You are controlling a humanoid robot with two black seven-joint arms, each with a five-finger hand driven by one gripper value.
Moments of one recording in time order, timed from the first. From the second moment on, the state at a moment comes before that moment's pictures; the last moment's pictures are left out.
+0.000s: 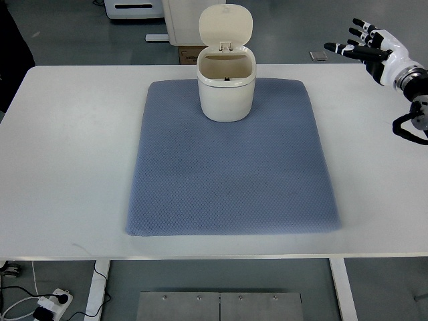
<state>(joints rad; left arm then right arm) -0.02 0.00 -0.11 -0.27 -0.07 0.19 -0.41 0.92 -0.37 0.88 0.82 -0.57 -0.03 -0.07</state>
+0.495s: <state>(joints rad) -0.02 0.00 -0.11 -0.27 -0.07 0.19 -0.41 0.84 -0.36 1.04 0.82 -0.57 -0.04 -0.07</state>
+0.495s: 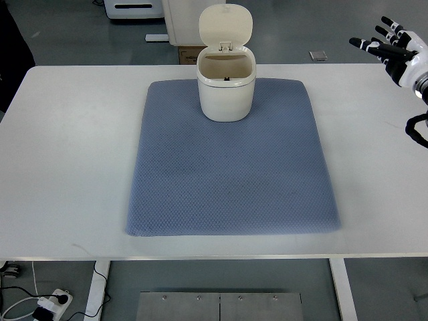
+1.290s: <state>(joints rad) -0.02 0.00 -0.11 -0.27 -0.07 0.19 -0.41 0.72 -0.23 1.24 0.83 -0.57 -0.04 -0.06</state>
